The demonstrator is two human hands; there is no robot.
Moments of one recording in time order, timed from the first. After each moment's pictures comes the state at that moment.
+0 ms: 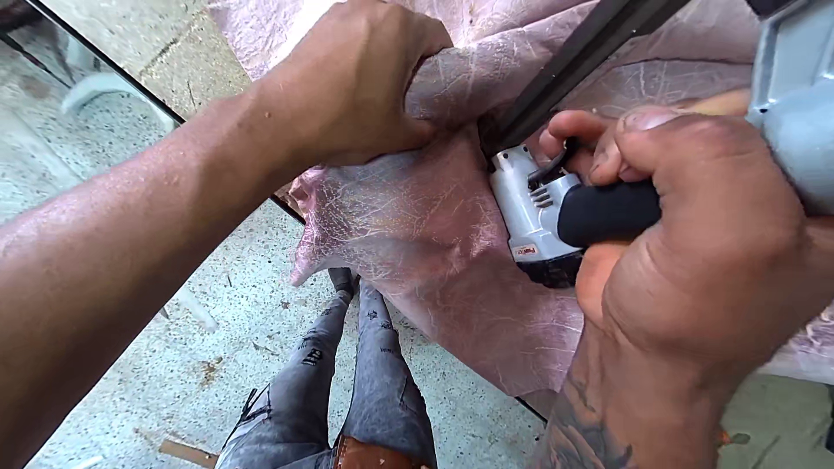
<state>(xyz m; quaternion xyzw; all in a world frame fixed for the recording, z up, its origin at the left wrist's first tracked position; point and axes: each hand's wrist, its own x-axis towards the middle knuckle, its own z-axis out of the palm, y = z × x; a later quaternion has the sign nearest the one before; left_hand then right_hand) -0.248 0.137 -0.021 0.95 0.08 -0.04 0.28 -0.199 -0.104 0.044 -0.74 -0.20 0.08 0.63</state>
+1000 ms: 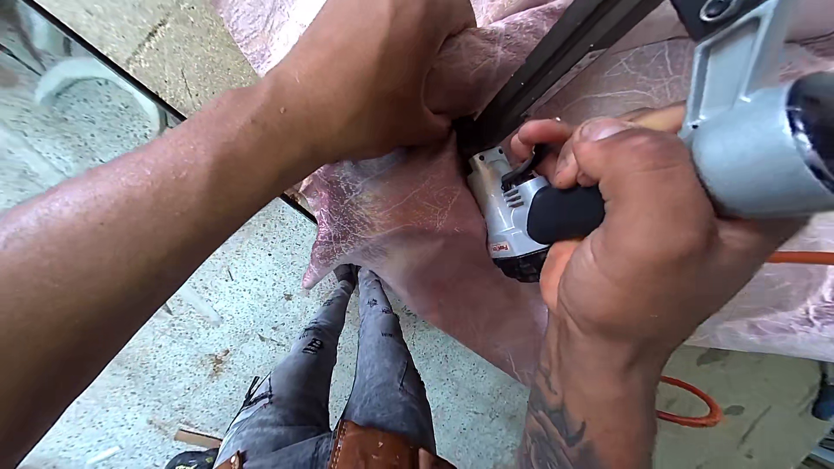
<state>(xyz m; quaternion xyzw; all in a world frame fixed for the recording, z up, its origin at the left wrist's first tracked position) -0.250 0.139 -0.028 0.95 0.06 -0.03 0.31 -0.227 -0.083 0.026 -0.76 -0.18 0.07 0.62</state>
